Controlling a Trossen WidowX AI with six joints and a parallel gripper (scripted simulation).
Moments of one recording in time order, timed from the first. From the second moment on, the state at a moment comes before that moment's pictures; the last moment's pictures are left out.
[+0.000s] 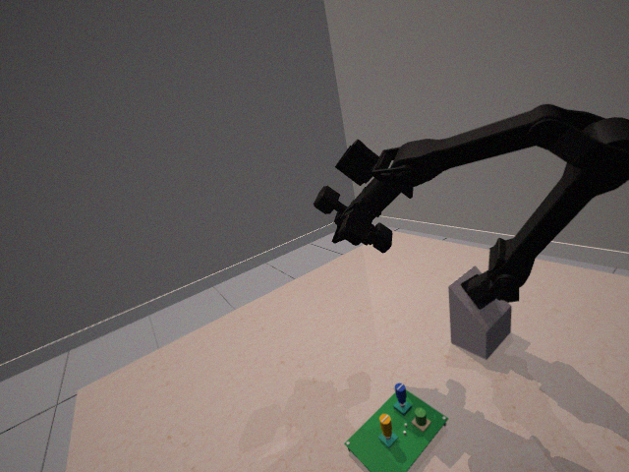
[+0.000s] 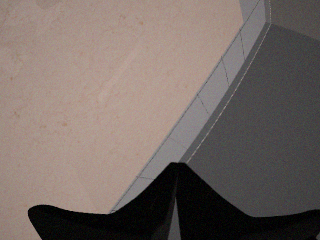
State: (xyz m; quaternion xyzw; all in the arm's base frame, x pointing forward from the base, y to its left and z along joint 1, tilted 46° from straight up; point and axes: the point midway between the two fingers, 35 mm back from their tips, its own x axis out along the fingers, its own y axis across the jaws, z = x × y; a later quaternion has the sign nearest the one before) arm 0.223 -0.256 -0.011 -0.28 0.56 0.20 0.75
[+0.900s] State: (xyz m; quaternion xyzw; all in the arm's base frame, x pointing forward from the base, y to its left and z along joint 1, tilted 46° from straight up) arm 0.288 -0.070 0.005 -0.30 0.37 0.56 0.68
